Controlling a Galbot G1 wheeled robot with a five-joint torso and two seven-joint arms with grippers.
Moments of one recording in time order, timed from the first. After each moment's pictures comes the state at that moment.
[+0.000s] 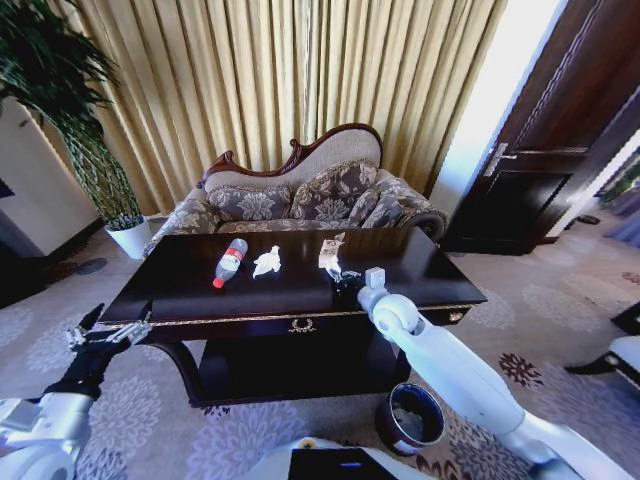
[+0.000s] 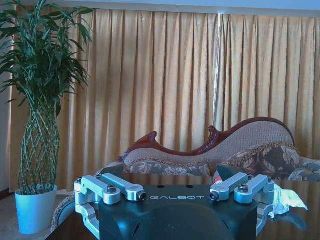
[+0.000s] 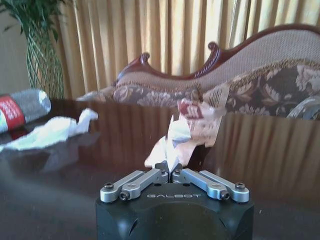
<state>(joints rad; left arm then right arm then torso) 1.89 -1.32 -1.22 -2.37 -0.68 0.12 0.19 -0.78 0.95 -0.04 1.88 0.80 -0.47 0.30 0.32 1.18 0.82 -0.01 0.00</state>
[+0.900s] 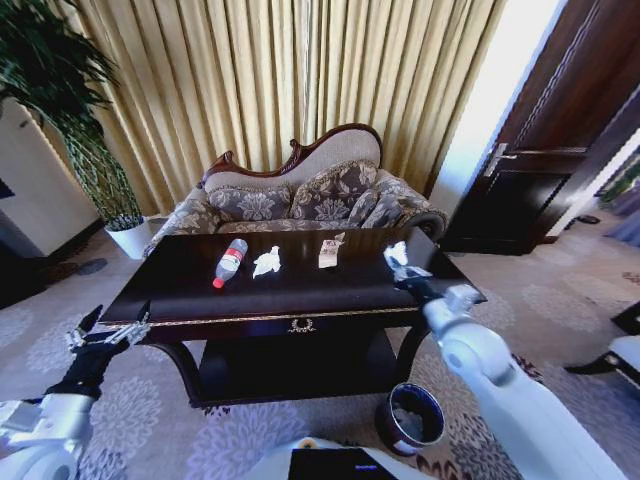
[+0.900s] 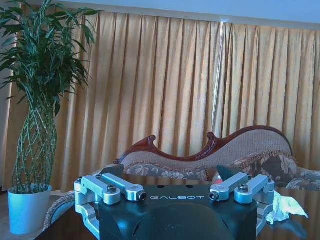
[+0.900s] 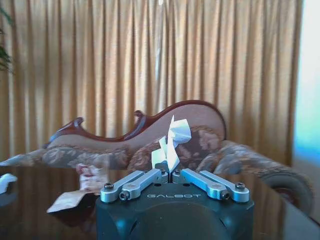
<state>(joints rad) 1.84 -1.35 -1.19 -2.32 -0.68 0.10 0.23 -1.46 0.92 0.68 2.26 0.67 -0.27 0.21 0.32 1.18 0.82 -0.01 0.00</state>
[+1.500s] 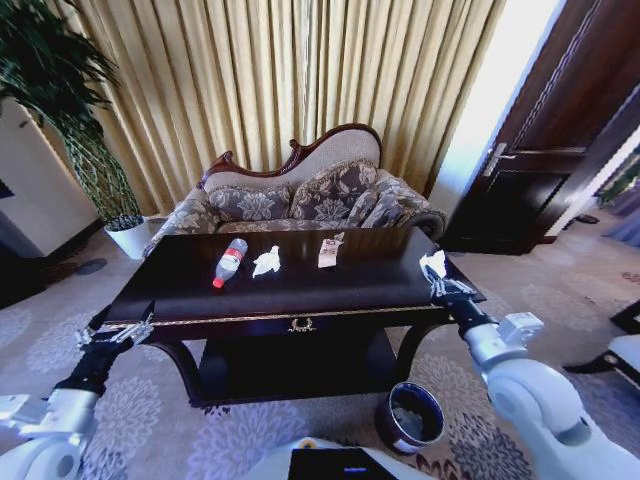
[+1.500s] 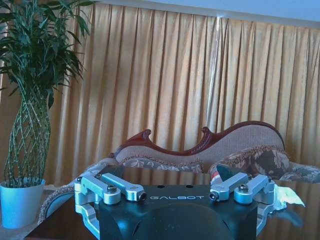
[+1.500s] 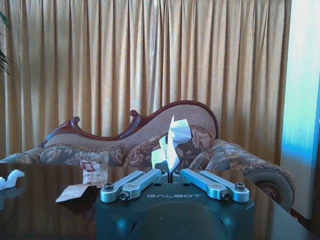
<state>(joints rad) 1.81 -1.31 -1.20 -2.25 -0.71 0.10 0.28 -1.66 0.96 0.82 2.39 0.67 -0.26 0.18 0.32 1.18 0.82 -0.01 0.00</state>
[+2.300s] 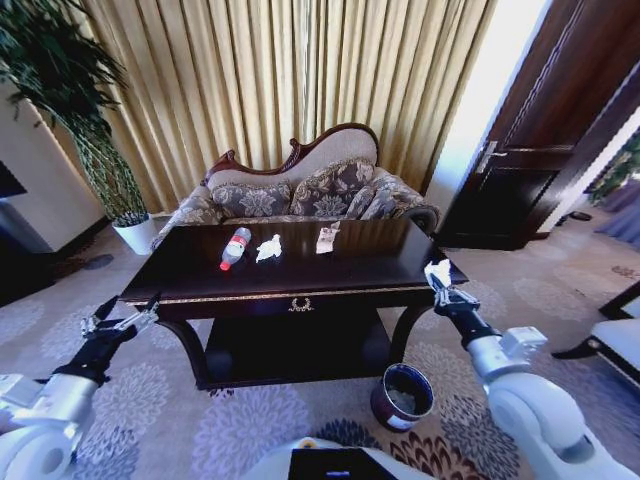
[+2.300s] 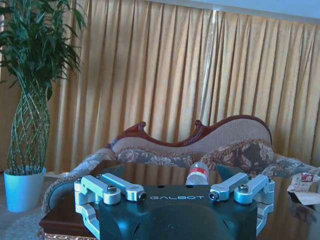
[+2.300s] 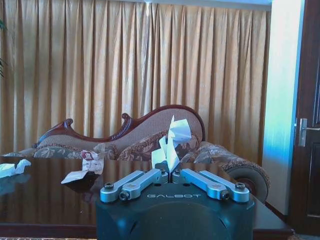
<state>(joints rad) 1.79 -1.29 -1.23 -2.44 -0.77 0.35 0.15 -1.74 0.99 0.87 2.37 0.63 -0.17 0.15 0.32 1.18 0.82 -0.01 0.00</state>
